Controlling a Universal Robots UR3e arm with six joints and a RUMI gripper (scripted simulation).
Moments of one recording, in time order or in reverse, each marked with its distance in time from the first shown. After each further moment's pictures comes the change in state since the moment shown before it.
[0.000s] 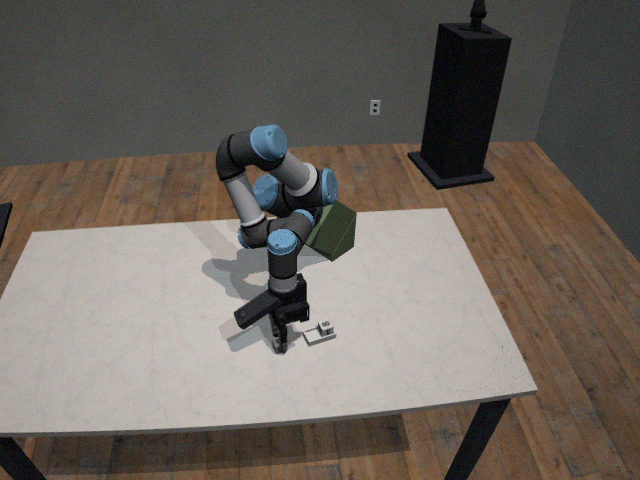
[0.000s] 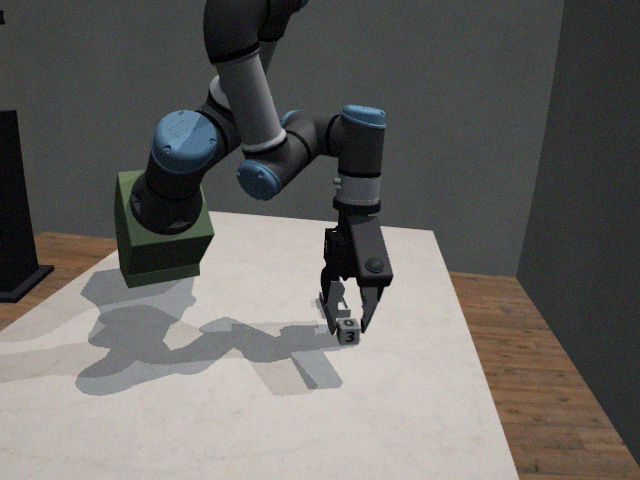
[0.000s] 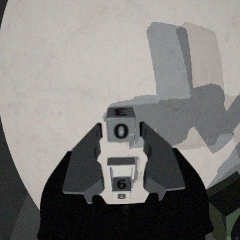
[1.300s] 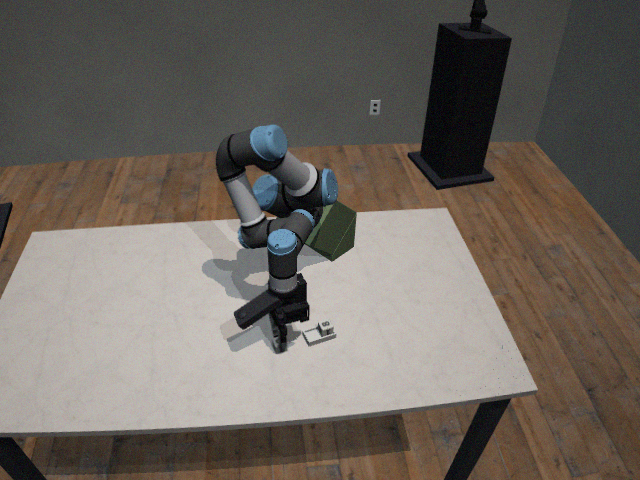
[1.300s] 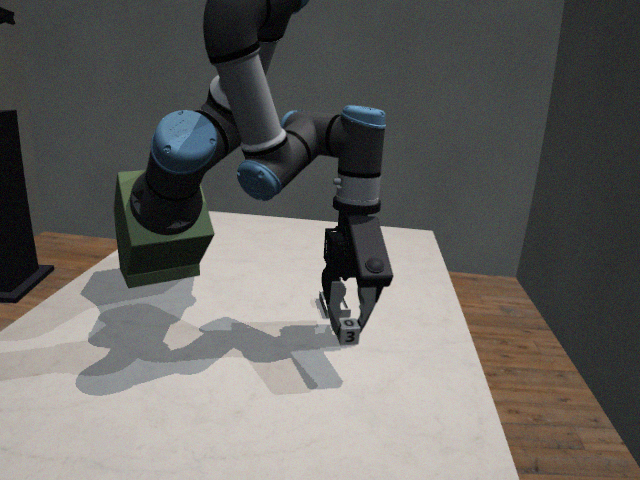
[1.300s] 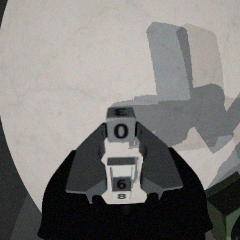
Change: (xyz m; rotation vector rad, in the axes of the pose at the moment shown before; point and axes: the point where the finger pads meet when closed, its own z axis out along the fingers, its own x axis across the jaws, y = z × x) arm 0.000 0.000 0.000 0.000 0.000 0.000
